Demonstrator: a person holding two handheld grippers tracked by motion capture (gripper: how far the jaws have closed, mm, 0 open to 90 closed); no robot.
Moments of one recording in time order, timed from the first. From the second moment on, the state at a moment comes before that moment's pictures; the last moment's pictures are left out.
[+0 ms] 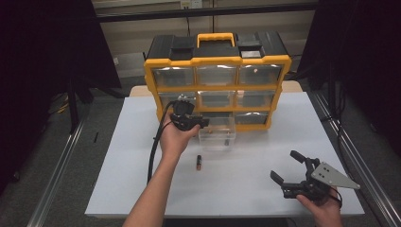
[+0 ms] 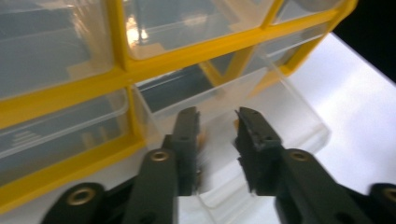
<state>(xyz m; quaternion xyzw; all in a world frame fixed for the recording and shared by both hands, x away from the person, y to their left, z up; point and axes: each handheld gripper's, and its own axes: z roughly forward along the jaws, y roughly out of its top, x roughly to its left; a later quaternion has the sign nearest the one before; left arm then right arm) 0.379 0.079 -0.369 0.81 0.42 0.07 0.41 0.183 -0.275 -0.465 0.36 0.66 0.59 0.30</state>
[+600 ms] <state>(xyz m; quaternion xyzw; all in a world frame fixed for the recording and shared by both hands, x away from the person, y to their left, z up) 0.351 0.098 -0.369 0.80 0.40 0.09 0.44 0.183 -0.274 -0.465 0.36 0.65 0.59 0.30</state>
